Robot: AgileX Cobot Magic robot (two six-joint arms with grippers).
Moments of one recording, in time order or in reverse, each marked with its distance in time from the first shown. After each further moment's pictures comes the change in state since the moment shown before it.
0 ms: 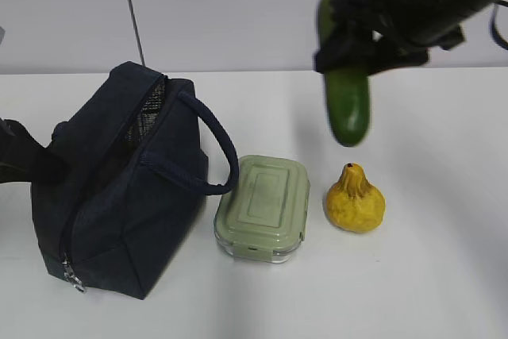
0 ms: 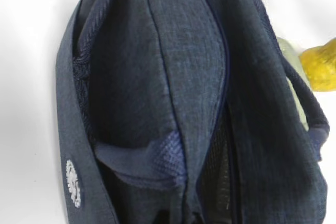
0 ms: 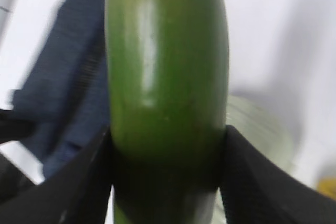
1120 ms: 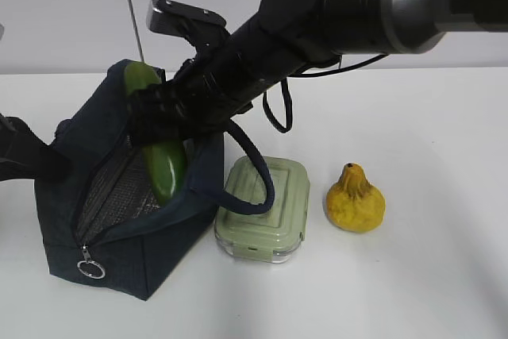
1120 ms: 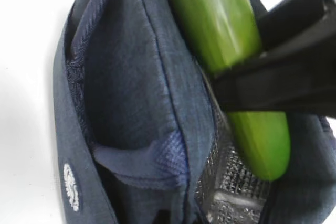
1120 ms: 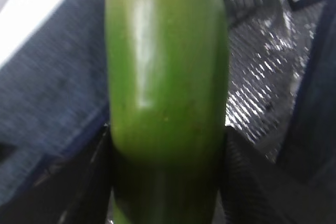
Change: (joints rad) left arm 0.000 0.000 0.000 -0.022 -0.004 0.000; right arm 0.290 0.411 -0.173 0.220 -0.198 -0.264
